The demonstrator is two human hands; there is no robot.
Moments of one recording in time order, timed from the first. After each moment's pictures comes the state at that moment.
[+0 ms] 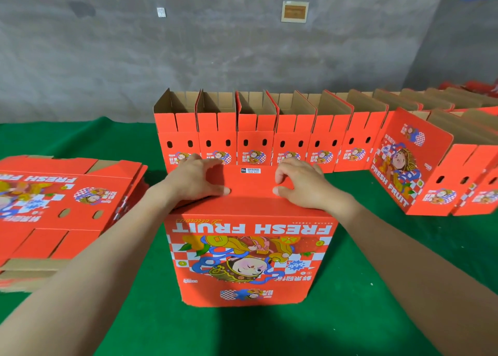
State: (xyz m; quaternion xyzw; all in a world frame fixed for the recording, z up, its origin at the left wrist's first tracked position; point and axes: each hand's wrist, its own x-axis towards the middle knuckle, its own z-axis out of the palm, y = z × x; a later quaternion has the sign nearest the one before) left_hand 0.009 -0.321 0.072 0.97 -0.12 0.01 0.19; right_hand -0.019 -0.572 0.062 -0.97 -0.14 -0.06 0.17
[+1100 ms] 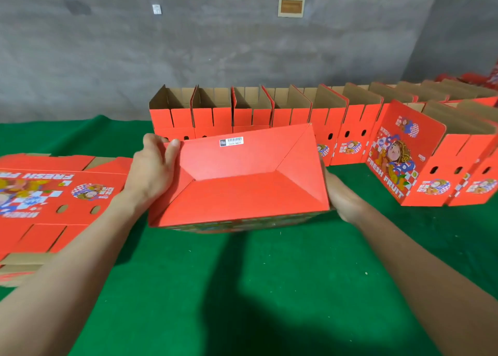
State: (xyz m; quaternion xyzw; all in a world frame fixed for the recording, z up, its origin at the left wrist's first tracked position) left_hand -0.004 -0.289 0.061 0.89 -0.01 0.28 0.36; right_hand -0.052 -0.611 0.042 -0.82 0.09 0.03 0.56
